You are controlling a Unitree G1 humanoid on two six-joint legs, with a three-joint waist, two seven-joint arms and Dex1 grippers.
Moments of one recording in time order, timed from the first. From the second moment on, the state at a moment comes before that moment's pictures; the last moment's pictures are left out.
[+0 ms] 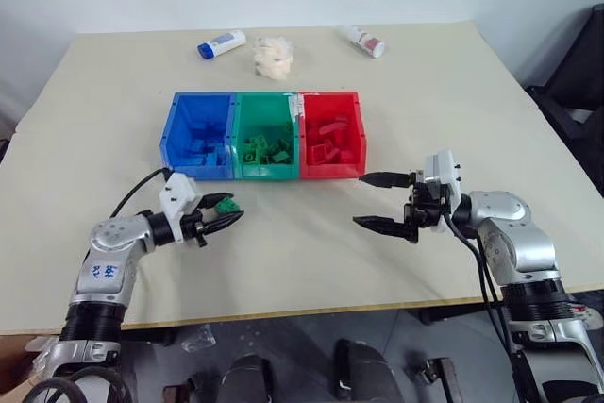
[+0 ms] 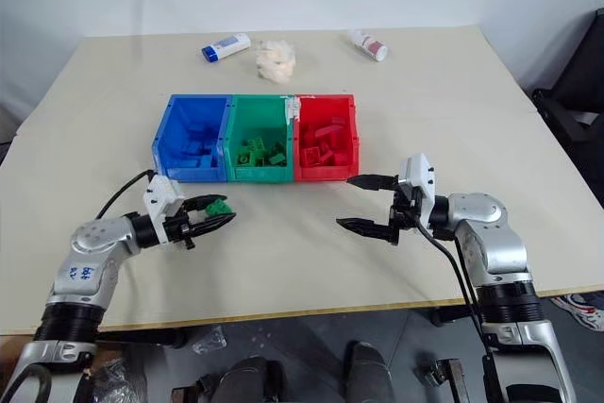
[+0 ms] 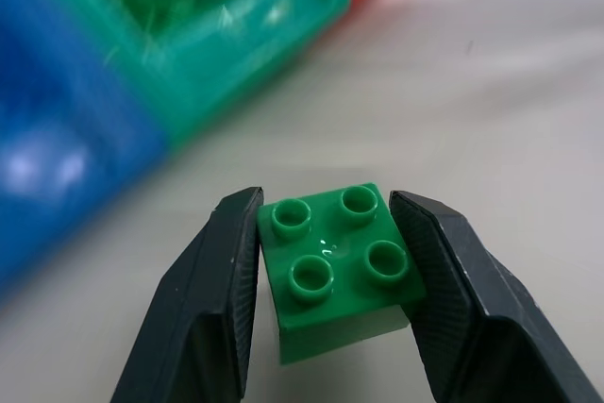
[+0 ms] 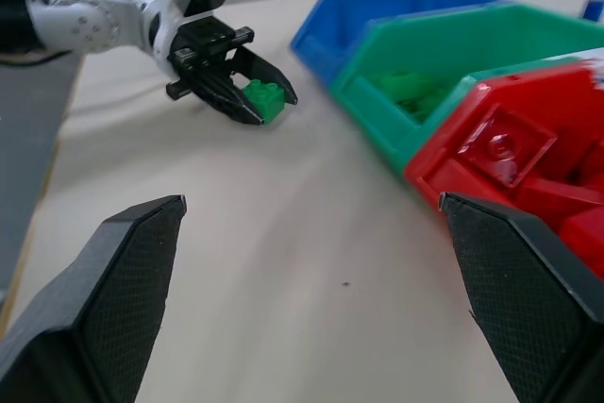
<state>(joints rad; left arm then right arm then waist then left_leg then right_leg) -0.42 0.56 0.08 0.23 -0.29 0.10 -0.94 -0.49 -0.54 -0.03 0.11 0.48 0.23 1.23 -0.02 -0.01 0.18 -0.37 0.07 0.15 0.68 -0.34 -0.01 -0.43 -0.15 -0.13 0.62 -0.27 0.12</state>
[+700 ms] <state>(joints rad) -0.99 0.43 0.03 0.89 -0.18 -0.16 -0.98 -0.44 -0.48 -0.13 -0.03 0.52 0.24 0.97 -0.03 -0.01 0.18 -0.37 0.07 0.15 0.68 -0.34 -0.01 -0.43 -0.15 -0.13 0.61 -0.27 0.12</state>
